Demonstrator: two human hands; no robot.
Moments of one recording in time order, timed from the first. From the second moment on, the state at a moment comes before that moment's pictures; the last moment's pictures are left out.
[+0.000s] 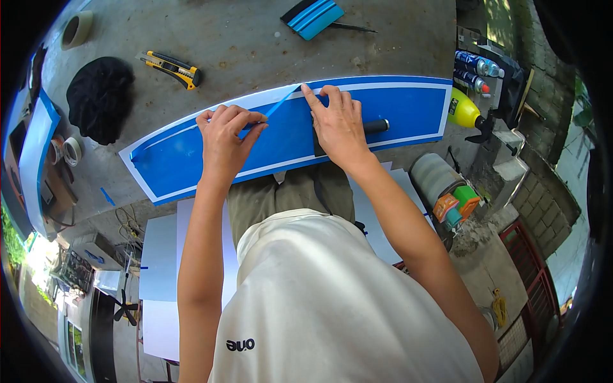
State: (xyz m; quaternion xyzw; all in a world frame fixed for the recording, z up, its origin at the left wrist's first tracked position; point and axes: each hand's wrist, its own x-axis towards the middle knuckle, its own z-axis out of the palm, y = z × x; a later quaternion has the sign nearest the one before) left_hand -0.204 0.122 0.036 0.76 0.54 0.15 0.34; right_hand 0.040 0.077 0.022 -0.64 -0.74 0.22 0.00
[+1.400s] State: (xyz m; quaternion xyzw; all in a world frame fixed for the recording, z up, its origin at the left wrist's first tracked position) left_hand -0.268 0.140 0.025 0.69 0.65 0.05 0.32; right_hand 0.020 0.079 0.026 -0.69 -0.69 0.23 0.09
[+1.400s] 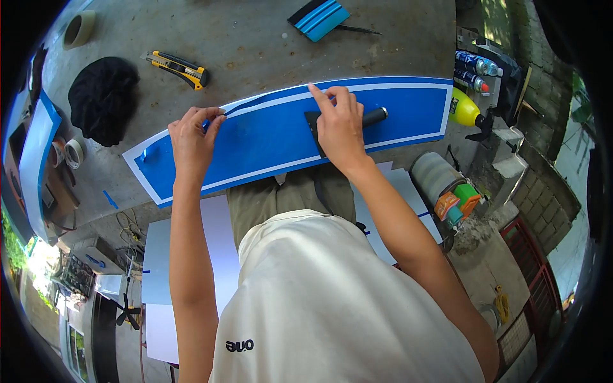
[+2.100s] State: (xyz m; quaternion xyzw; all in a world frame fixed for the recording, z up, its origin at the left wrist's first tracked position) left_hand -0.225 0.048 0.024 0.85 0.41 0.06 0.31; right_hand 0.071 0.111 0.011 -0.66 -0.66 0.32 0.18
